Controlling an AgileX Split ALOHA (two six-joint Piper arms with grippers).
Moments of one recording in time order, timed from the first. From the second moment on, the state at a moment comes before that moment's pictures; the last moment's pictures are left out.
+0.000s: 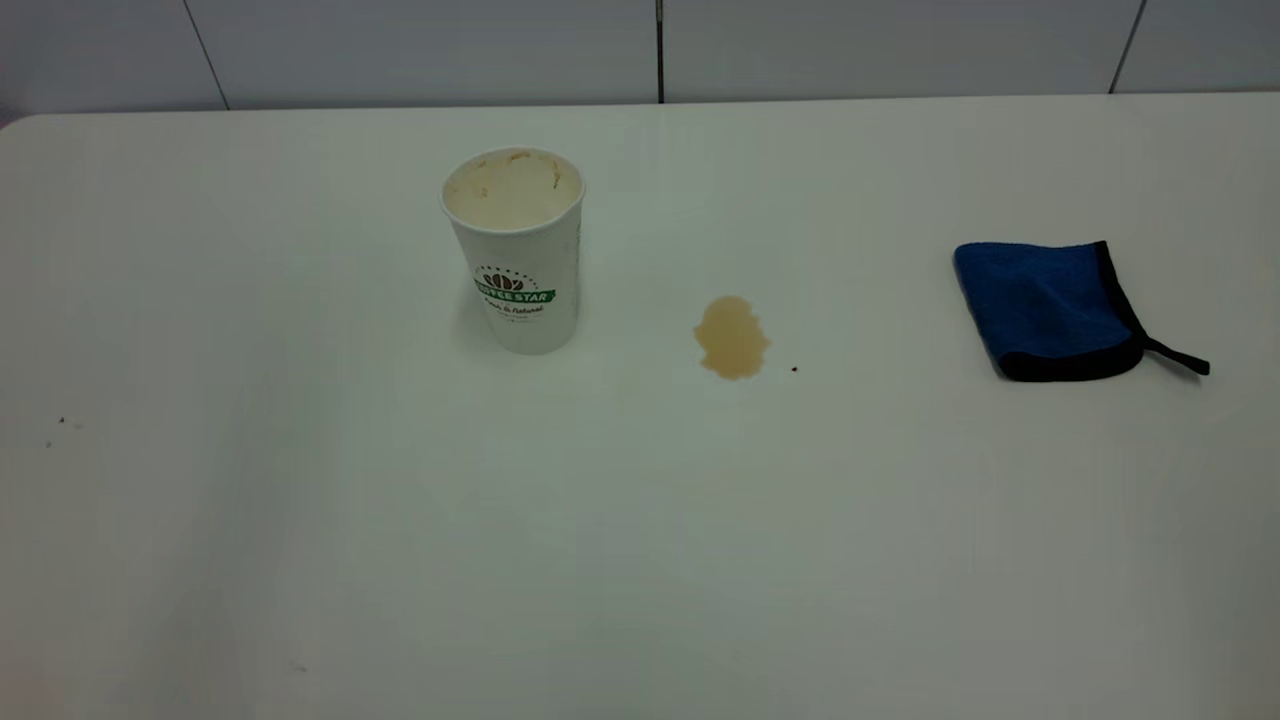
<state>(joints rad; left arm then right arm) -0.57 1.17 -0.83 -0.03 1.05 -0.03 0.06 -0.02 -0.47 -0.03 1.11 0.11</state>
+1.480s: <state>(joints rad) -0.19 -0.02 -0.49 -0.01 1.13 0.02 0.06 -0.02 -0.47 -0.03 1.11 0.11</state>
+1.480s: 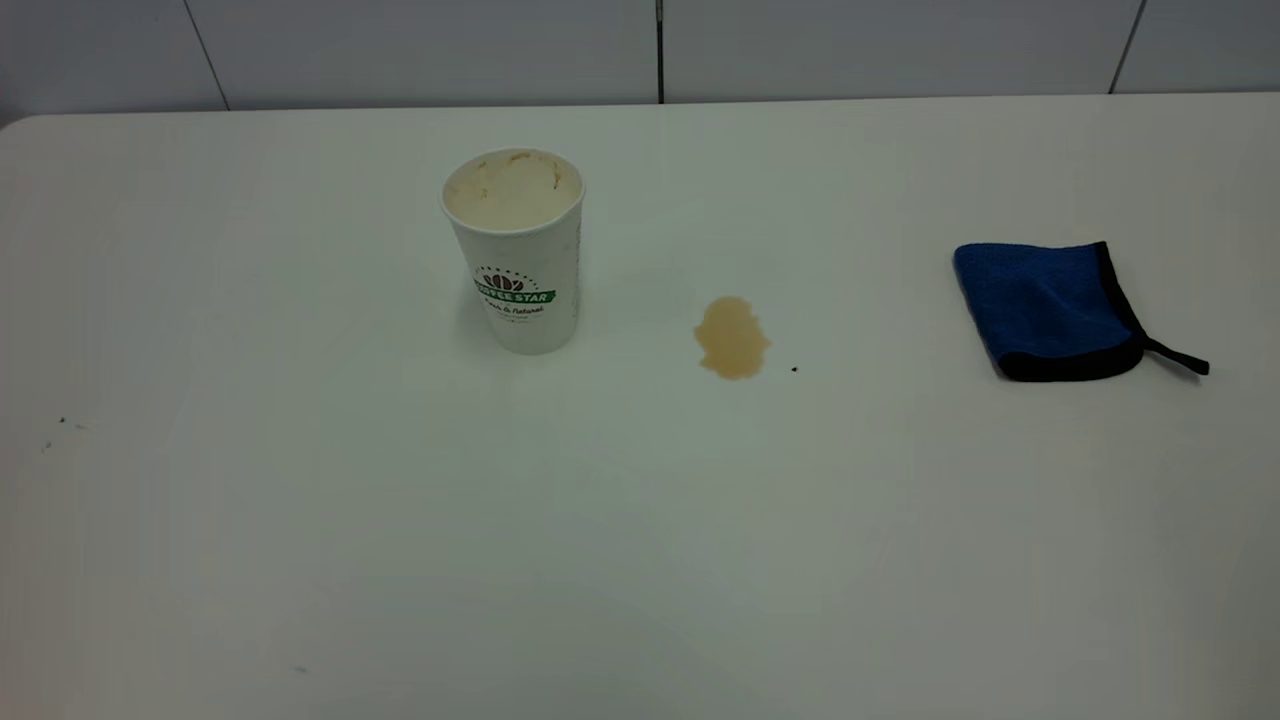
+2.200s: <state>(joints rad) -0.16 -0.02 -0.49 -0.01 1.14 0.02 0.06 0.15 -0.49 0.02 1.01 -0.01</state>
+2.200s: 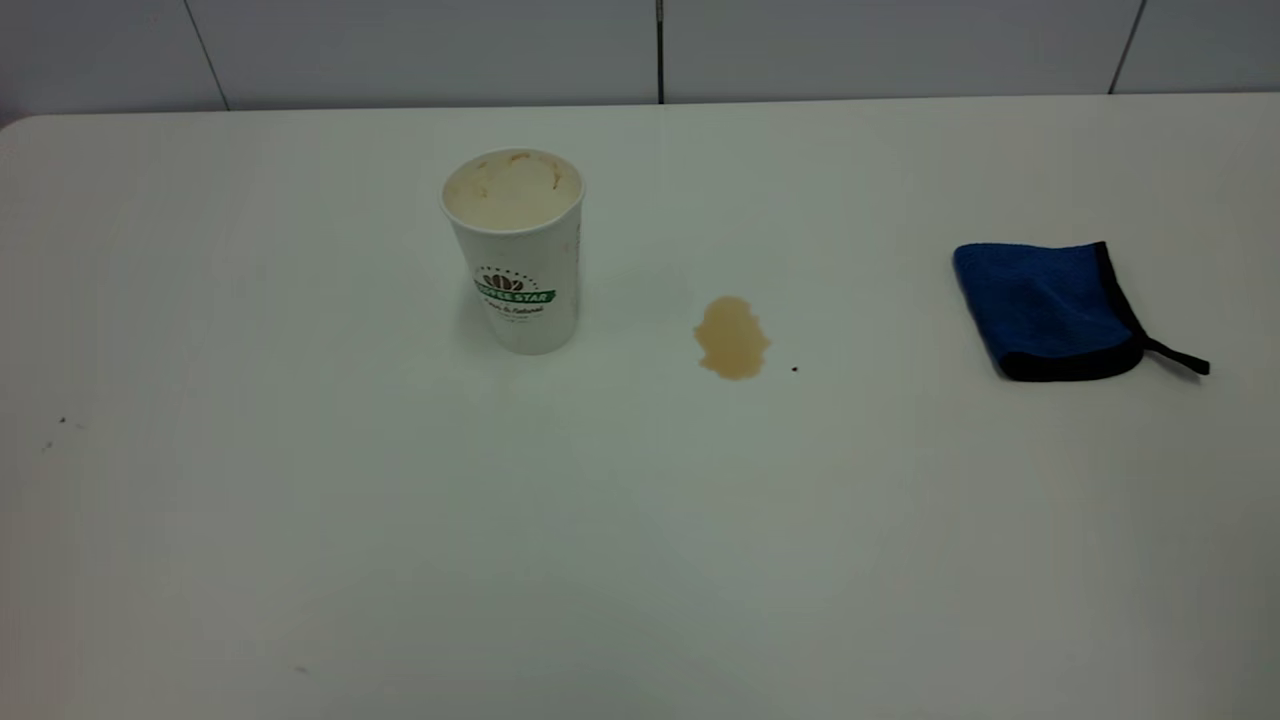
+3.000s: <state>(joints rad) -0.16 -0.02 -0.49 -0.01 1.14 0.02 0.06 1.40 -0.65 0.60 0.31 -0.65</state>
